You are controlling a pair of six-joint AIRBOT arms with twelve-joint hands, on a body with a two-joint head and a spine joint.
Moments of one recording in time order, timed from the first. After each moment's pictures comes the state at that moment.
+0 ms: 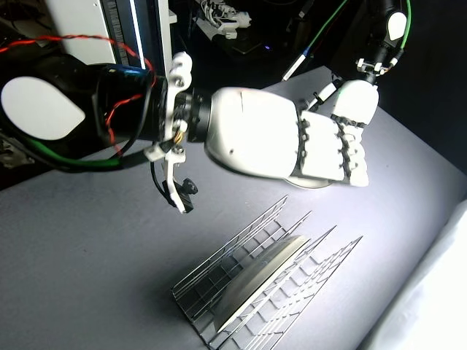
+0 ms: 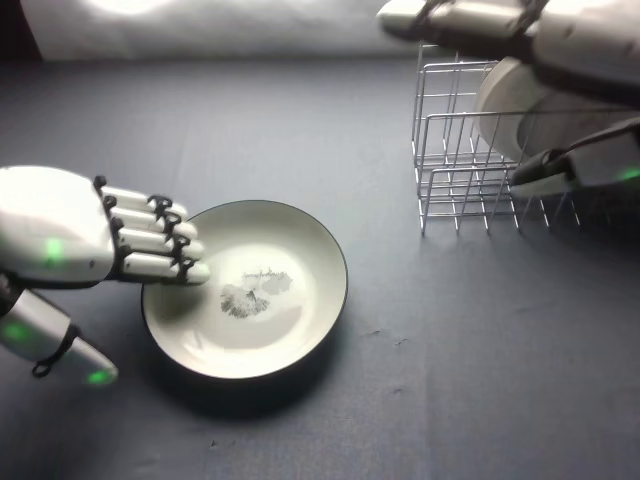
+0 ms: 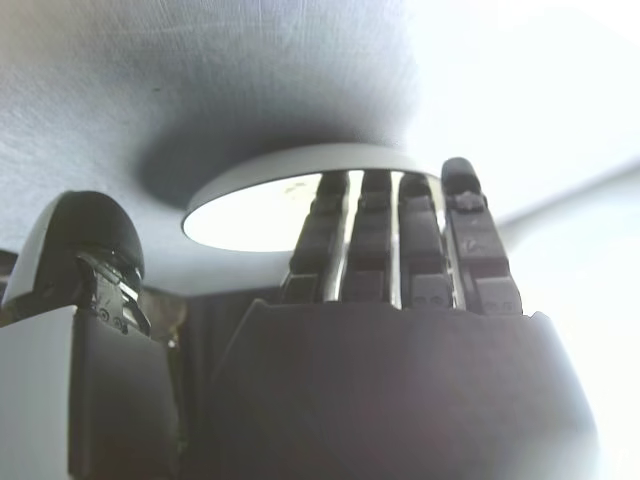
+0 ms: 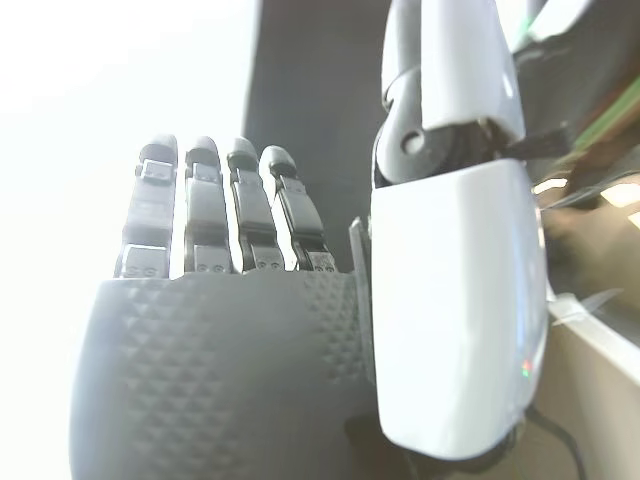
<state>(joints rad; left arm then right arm) 0.58 -0.96 1.42 1.48 -0.71 -0.01 -0.30 -0.86 0.97 -0.49 0.48 -0.52</state>
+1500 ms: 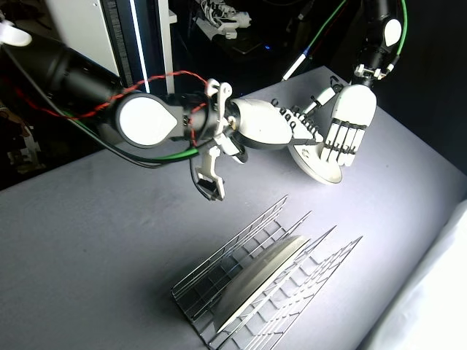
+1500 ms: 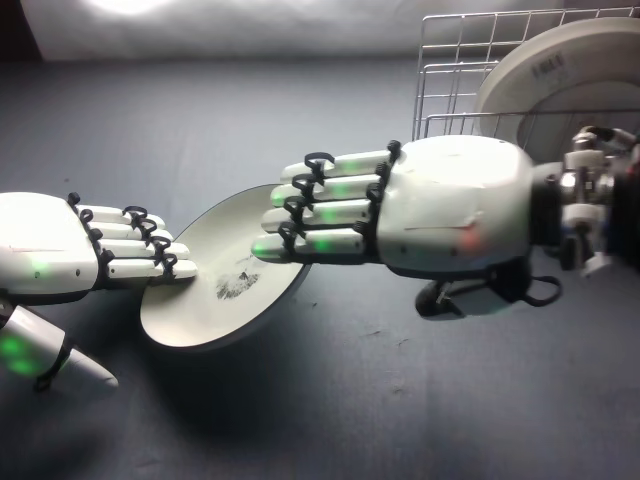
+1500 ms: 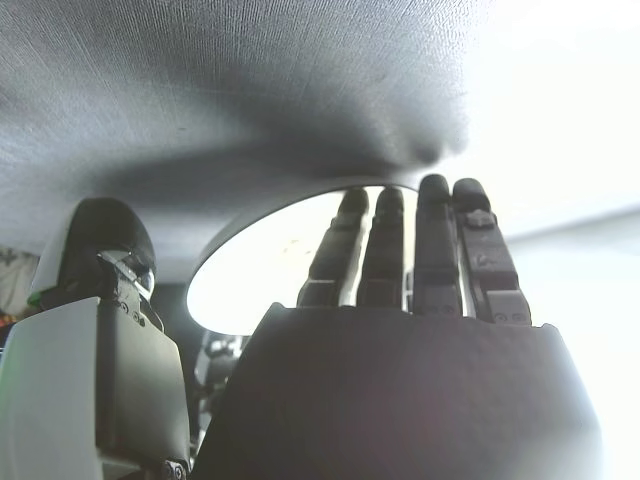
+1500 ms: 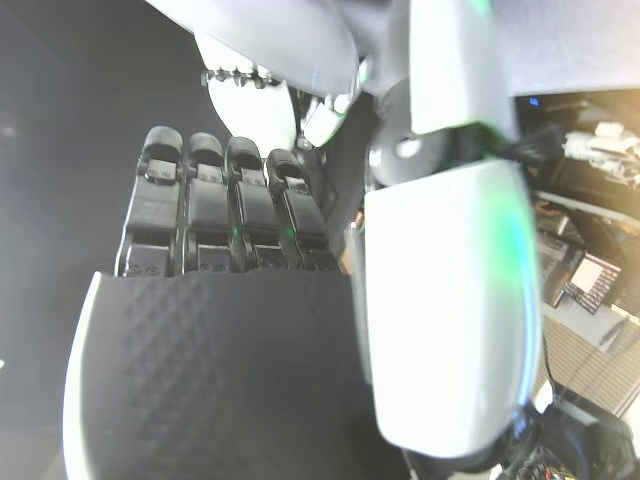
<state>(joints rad) 0.78 -0.99 1.47 1.34 -0.70 -0.06 -0.42 -1.17 1.09 -0.78 0.48 -0.53</state>
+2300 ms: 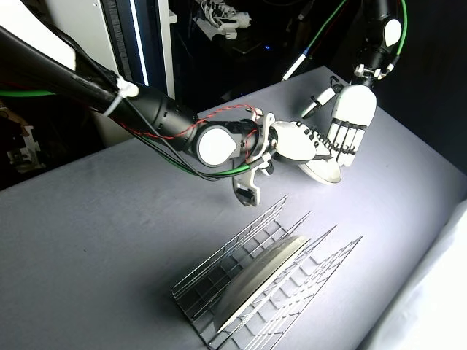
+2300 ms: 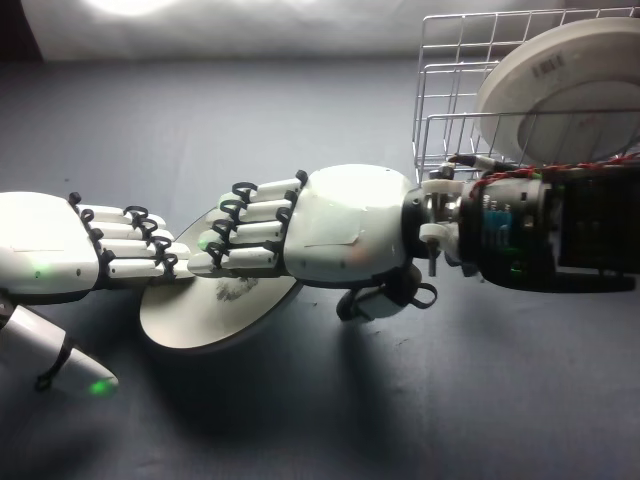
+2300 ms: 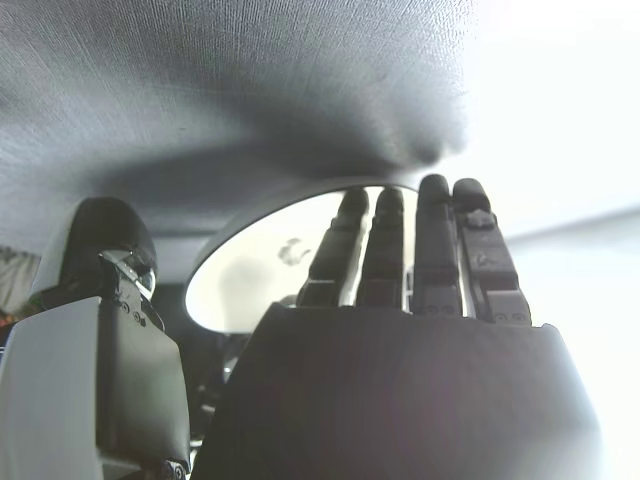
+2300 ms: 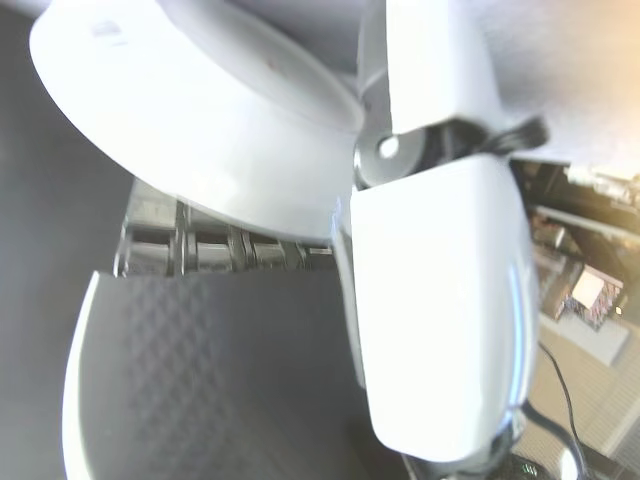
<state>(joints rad) 0.77 -0.99 1.47 1.35 -0.70 -0.06 -0.43 -1.48 1.37 -0.77 0.45 -0.53</state>
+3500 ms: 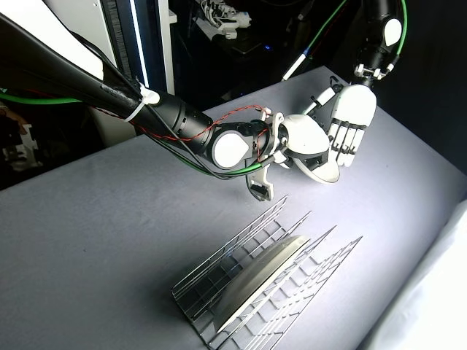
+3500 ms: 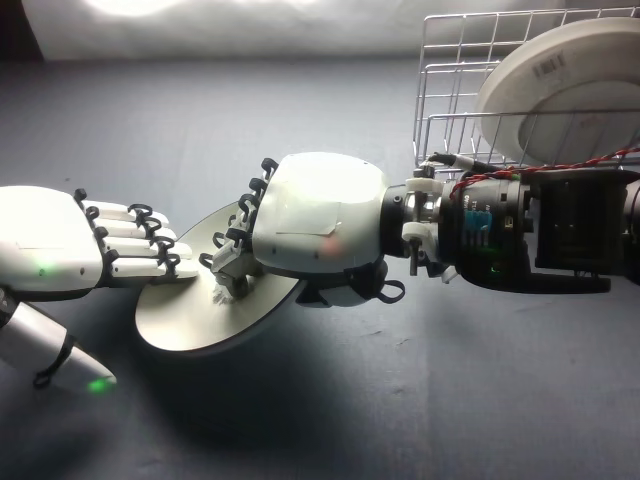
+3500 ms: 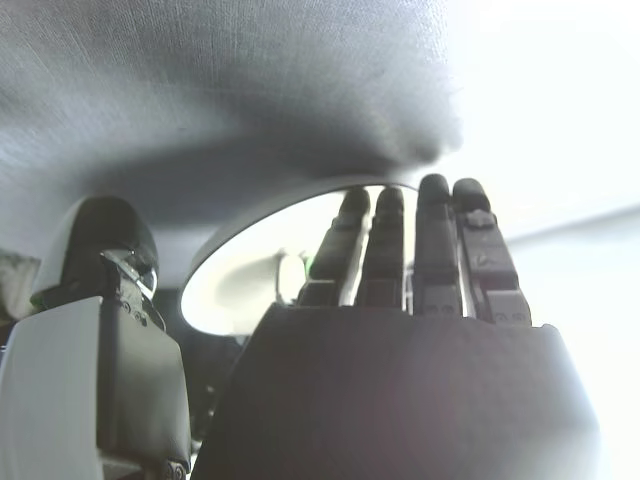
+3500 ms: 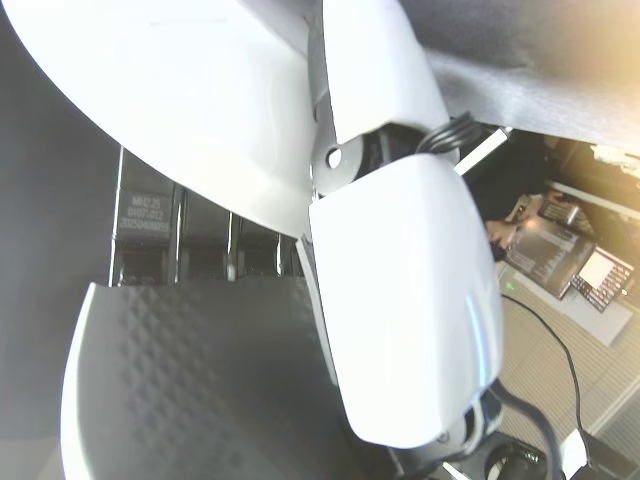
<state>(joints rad) 0.68 -0.98 1.46 1.44 -0.69 -0.06 -0.43 -1.52 1.40 -0.76 0.53 -0.54</state>
